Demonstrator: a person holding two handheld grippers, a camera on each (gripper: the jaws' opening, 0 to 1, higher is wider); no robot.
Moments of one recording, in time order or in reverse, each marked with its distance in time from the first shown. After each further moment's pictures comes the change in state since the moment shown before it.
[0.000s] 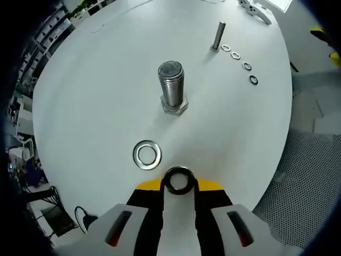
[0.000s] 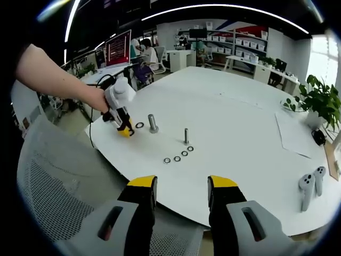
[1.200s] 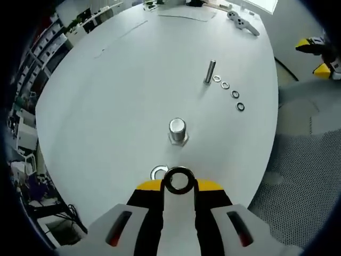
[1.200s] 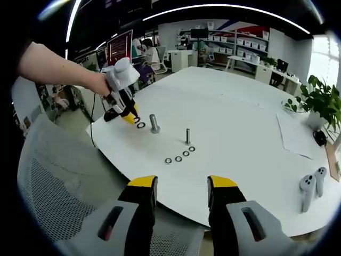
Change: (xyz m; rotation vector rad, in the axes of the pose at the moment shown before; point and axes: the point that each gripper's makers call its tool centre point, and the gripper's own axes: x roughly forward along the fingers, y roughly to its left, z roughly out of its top) left arm -0.050 0.011 0.048 0.059 -0.101 -0.012; right arm 0.001 0.002 0.000 -0.005 0.001 0.010
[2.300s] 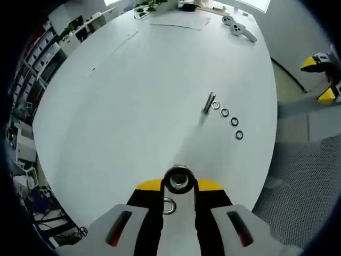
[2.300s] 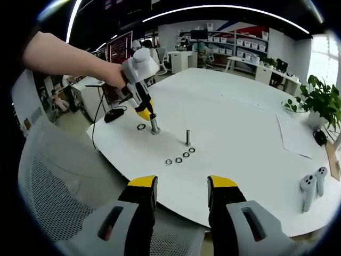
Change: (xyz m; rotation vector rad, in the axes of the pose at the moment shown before) left arm 0.005 -0.002 0.057 0.062 -0.014 -0.018; right arm -0.002 0.000 0.003 0.011 -0.017 0.002
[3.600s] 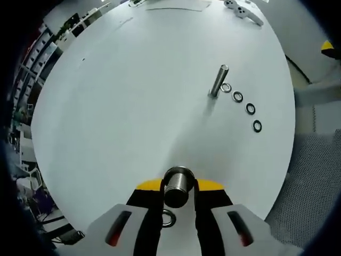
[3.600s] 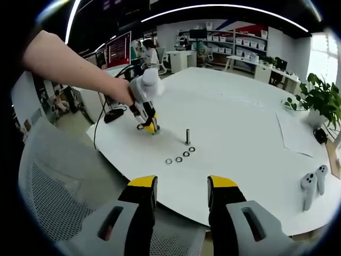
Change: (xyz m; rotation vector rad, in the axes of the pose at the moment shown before) left arm 0.050 -0.001 -0.013 0.021 0.062 0.039; right arm 0.001 0.000 -0.002 0.008 0.008 0.000
